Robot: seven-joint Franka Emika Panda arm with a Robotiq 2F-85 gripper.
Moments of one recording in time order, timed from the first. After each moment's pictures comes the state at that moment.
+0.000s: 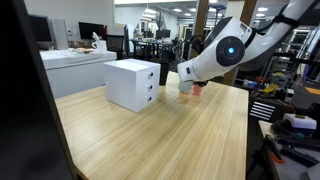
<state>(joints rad) -0.08 0.10 -0.08 -2.52 -1.94 2.35 0.01</state>
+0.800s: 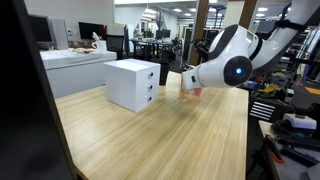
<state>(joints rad) -0.07 0.11 -0.06 -2.59 -2.06 2.16 0.07</state>
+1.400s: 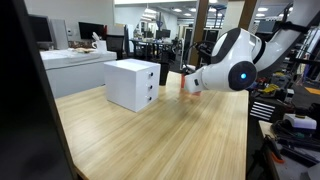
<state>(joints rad) -0.07 0.11 -0.06 -2.62 -2.10 2.14 0.07</state>
